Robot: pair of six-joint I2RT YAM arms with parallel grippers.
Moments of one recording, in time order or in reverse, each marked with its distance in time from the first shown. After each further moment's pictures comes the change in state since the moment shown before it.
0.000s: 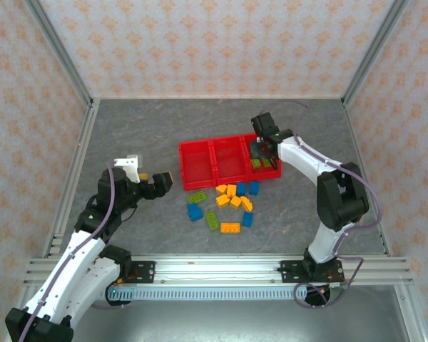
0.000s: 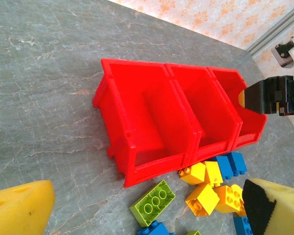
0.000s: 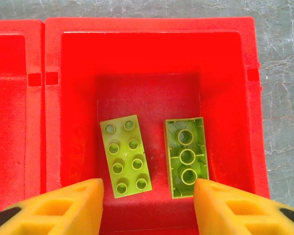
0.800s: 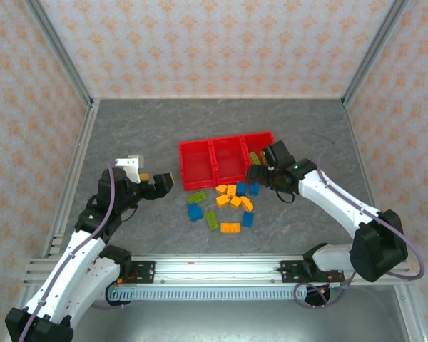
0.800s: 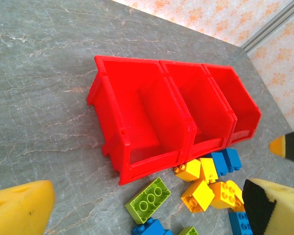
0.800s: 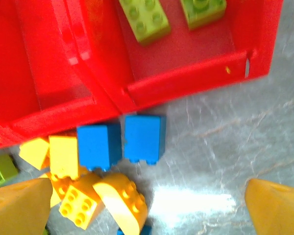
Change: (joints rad) left arm 0.000 0.001 0.000 0.000 0.025 0.000; right arm 0.094 -0.447 -0.383 -0.115 -0.148 0.420
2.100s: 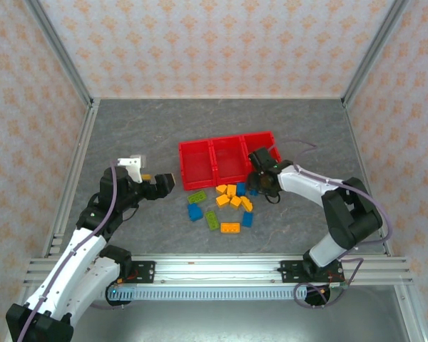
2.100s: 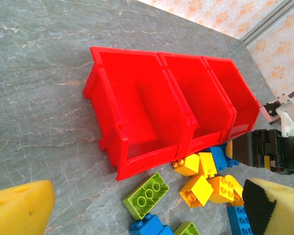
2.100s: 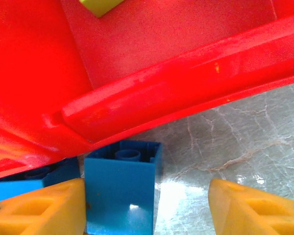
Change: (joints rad) left arm 0.000 0.028 0.000 0.003 0.024 0.000; right arm 0.023 0.285 -0.019 0.175 0.055 0.070
